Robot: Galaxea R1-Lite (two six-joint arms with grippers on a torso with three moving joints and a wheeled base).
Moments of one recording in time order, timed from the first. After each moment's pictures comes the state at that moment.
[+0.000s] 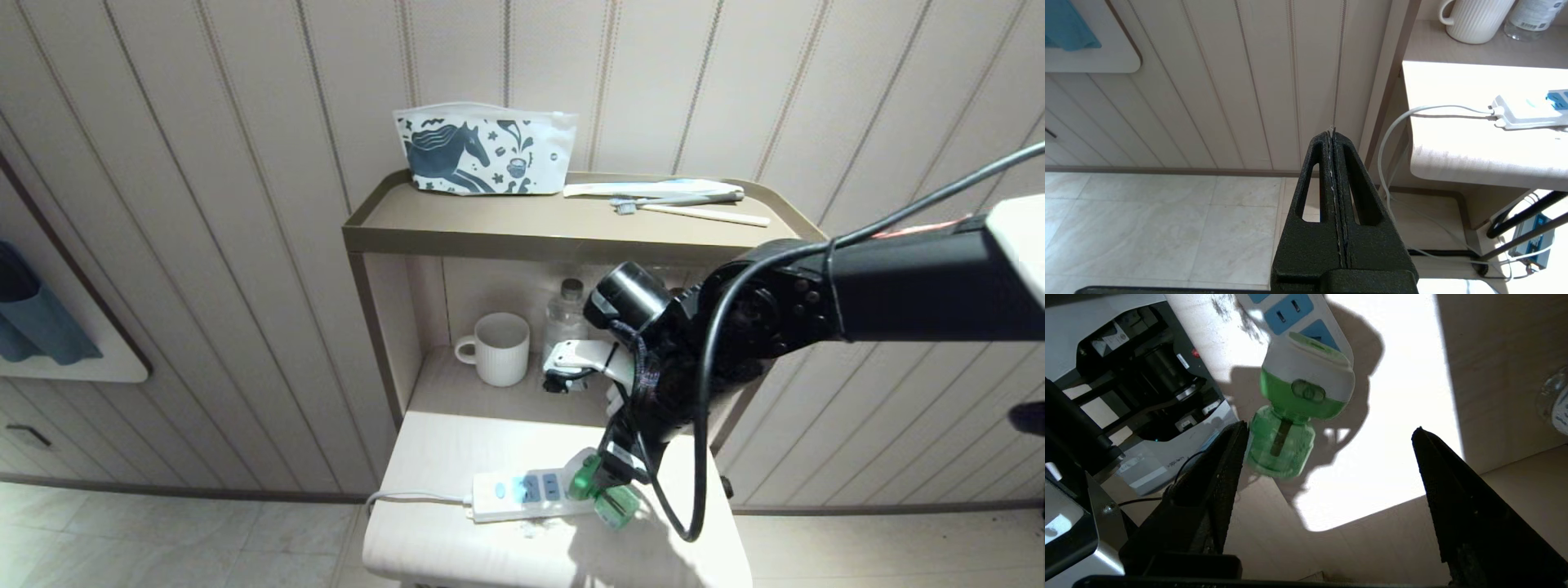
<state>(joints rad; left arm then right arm) 0.00 0.00 -0.08 0.23 0.00 0.04 0.64 2.01 -1.56 0.67 -0.01 -0.41</state>
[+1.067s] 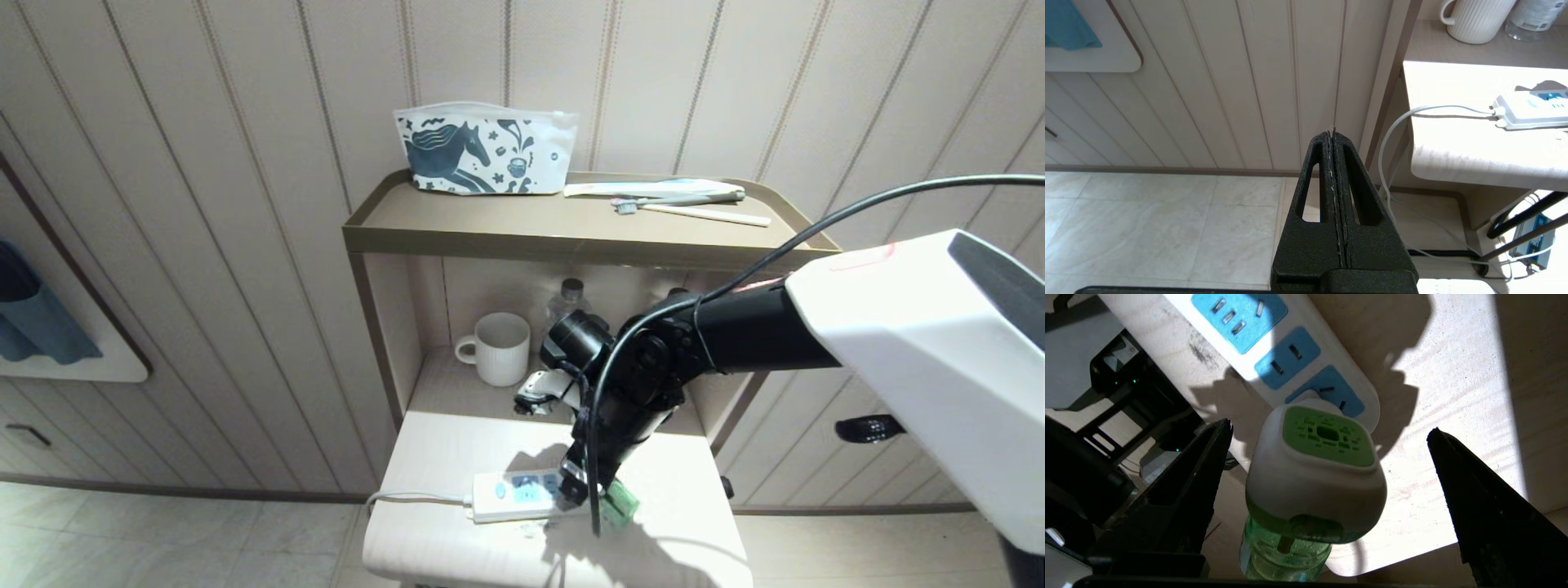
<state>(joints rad) 0.00 0.00 -0.08 0.23 0.00 0.04 0.65 2.21 -1.63 0.63 -0.02 -0.28</state>
